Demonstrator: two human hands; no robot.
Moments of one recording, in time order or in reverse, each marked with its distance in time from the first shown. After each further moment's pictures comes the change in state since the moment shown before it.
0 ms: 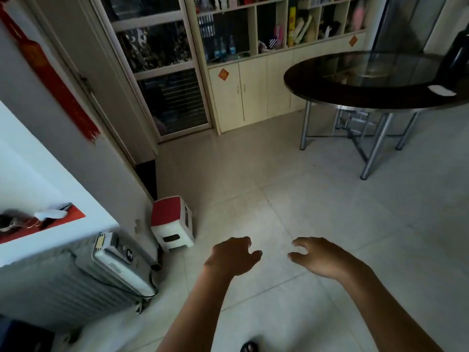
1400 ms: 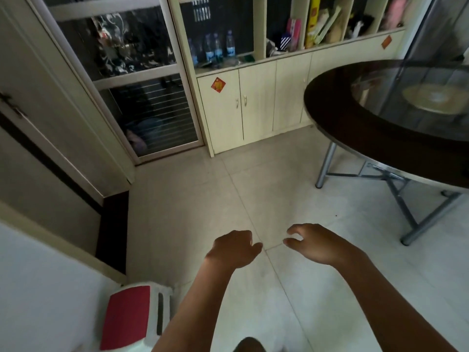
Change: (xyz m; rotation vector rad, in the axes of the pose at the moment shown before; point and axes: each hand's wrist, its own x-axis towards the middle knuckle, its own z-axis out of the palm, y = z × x) left_hand 0.602 -0.056 -0.323 -0.006 -0.025 0.008; right_hand 0.609 -0.073 -0.333 0.010 0.013 -0.028
